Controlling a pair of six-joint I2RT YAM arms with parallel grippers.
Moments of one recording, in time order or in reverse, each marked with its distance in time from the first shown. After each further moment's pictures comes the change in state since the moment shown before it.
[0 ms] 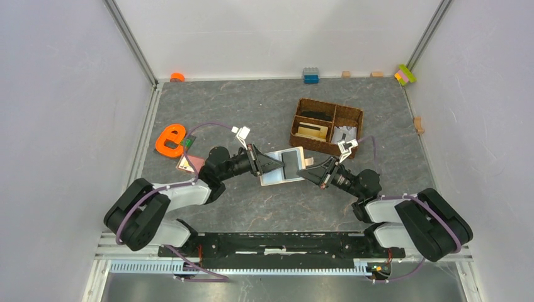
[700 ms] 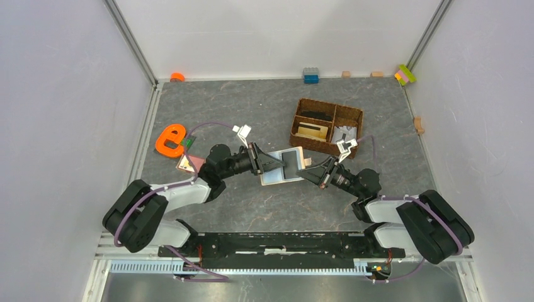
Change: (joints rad) left arm 0.003 -0.012 0.026 -0.066 0.008 -0.029; right arm 0.008 -0.002 0.008 -0.001 -0.005 -0.011
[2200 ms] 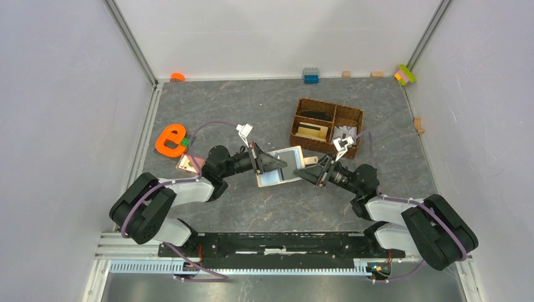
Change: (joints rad) left arm 0.000 0.086 -0.002 0.229 0.098 -0.114; right arm 0.007 -0.052 0.051 -0.158 0.004 -0.111
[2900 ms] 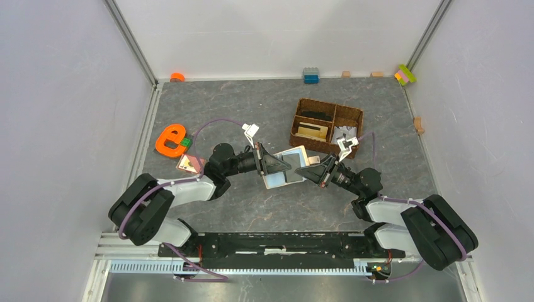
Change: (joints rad) left arm -0.037 -0.013 0.048 -0.106 0.019 0.053; right arm 0.000 0.000 -0.023 0.131 -0.006 0.065
